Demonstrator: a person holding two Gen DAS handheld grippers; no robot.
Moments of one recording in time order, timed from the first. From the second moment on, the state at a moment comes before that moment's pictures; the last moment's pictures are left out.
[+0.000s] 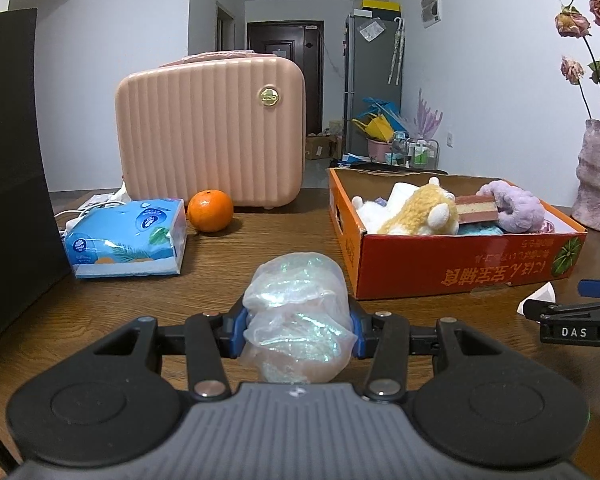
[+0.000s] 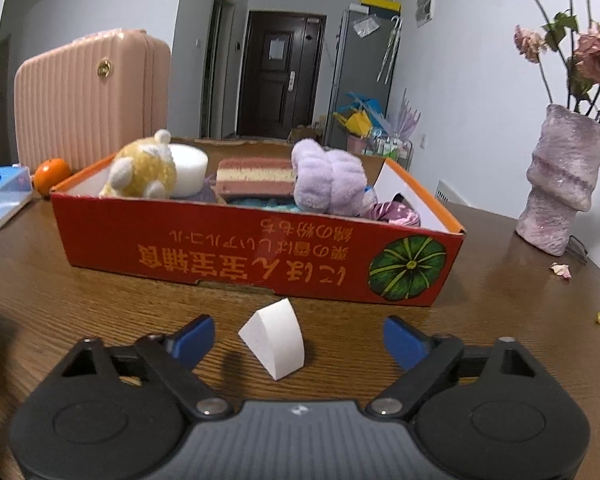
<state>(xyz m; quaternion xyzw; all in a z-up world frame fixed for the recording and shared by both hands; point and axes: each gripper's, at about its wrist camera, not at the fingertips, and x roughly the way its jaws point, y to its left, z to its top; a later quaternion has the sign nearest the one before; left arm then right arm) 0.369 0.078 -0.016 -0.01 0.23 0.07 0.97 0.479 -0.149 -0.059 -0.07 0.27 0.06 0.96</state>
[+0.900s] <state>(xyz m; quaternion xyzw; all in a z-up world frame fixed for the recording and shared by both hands) 0.367 0.071 -0.014 -0.02 0.23 0.08 0.97 0.477 -0.150 -0.054 -0.06 0.27 0.11 0.95</state>
